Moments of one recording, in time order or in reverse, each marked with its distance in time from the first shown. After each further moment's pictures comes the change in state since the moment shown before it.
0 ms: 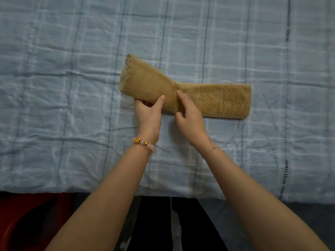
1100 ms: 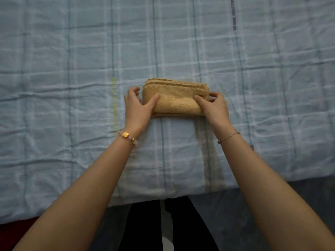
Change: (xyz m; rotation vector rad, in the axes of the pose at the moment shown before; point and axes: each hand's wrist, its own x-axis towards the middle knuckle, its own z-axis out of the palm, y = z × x) left_hand -0.015 -0.020 0.065 0.750 -0.329 0.215; right_hand -0.002 0.091 -0.133 0.170 0.334 0.631
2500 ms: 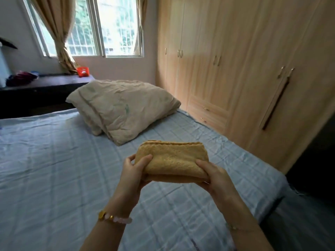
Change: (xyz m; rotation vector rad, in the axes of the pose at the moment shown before) left_hand -0.181 0.340 -0.100 -0.667 -0.530 0.219; right_hand -0.282 -0.166 -0.279 0.926 0.190 -0.299
